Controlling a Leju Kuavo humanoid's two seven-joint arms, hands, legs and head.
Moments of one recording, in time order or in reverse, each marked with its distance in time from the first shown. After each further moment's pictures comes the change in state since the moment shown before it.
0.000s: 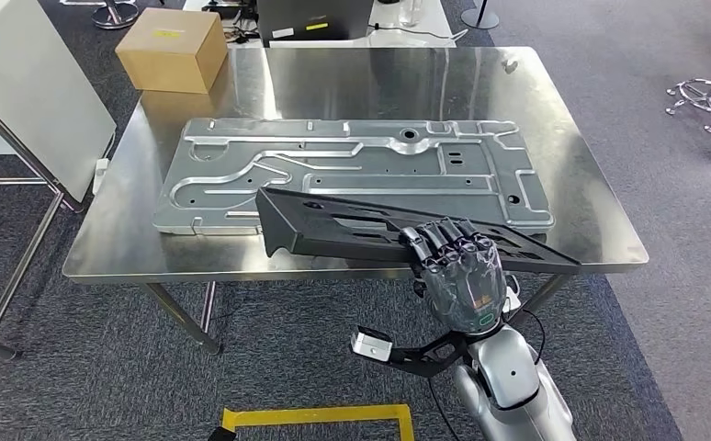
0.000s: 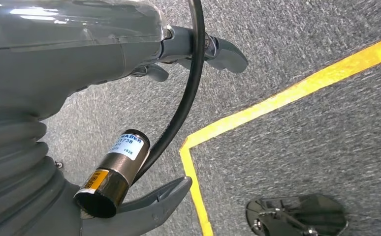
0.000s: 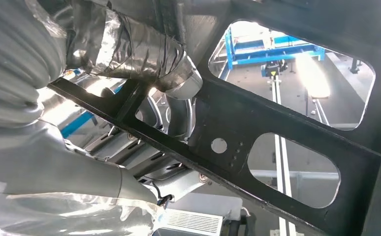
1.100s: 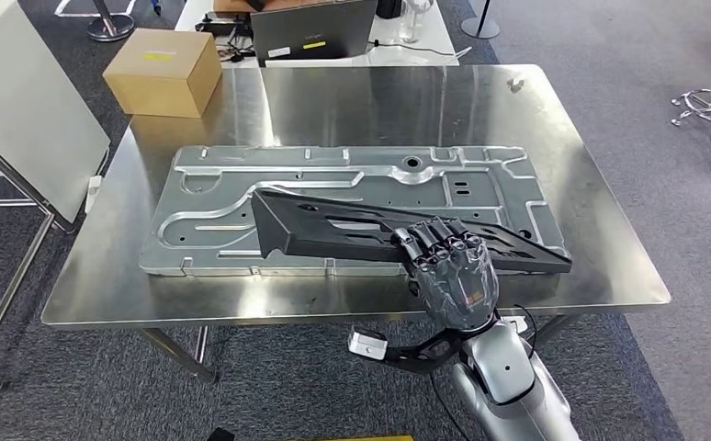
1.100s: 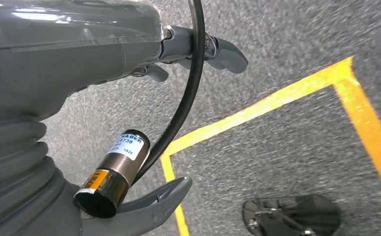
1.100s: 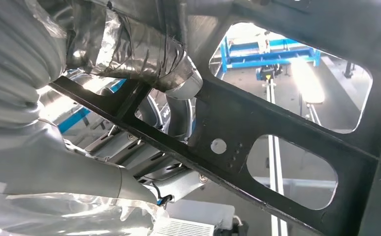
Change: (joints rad) left arm 0.000 -0.002 0.012 0.001 0.000 -0.001 -0.003; right arm -0.037 -0.036 0.055 0.039 0.003 0.000 0.044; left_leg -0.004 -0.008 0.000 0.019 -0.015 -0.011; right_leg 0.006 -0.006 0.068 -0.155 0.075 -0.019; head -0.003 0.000
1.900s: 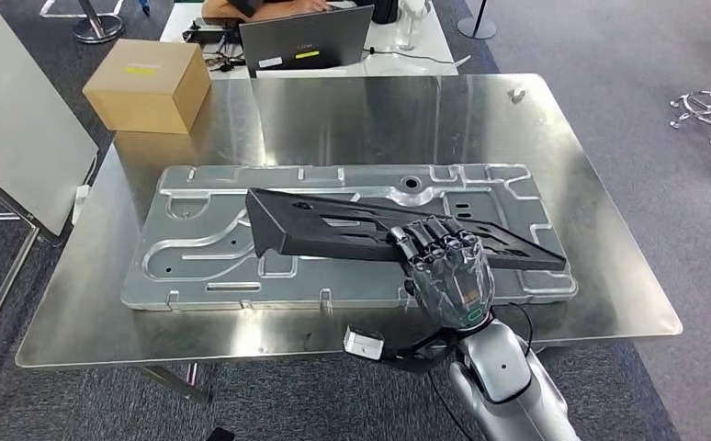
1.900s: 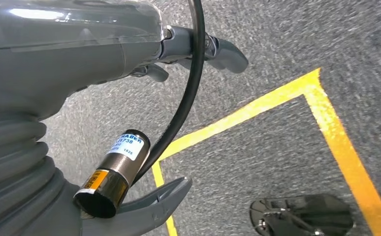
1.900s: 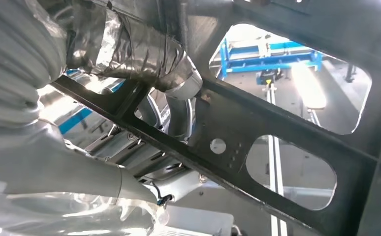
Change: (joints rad) left arm 0.000 0.001 0.004 0.000 -0.013 0.001 0.003; right arm -0.005 -0.003 0.018 0.003 0.000 0.000 0.010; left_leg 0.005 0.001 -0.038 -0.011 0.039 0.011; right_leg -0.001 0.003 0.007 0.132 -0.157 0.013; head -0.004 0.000
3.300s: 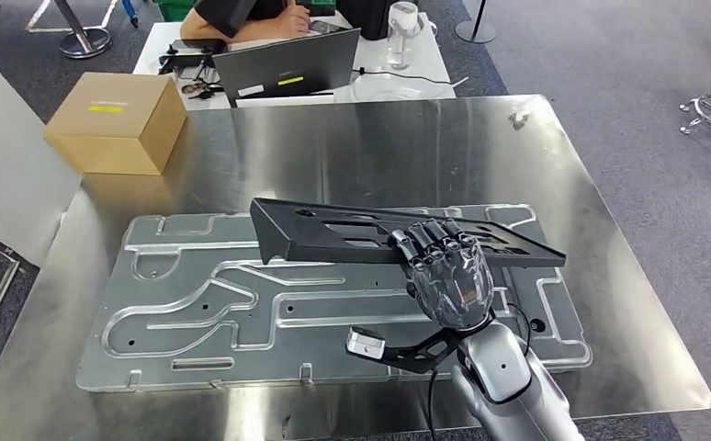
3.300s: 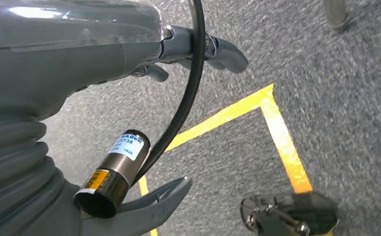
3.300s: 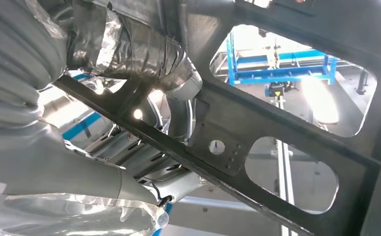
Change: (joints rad) left arm 0.000 -0.004 0.013 0.001 -0.002 -0.002 0.001; right arm -0.009 -0.029 0.025 0.023 0.000 0.000 0.042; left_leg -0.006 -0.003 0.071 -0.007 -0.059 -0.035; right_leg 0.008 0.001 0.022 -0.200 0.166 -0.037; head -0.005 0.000
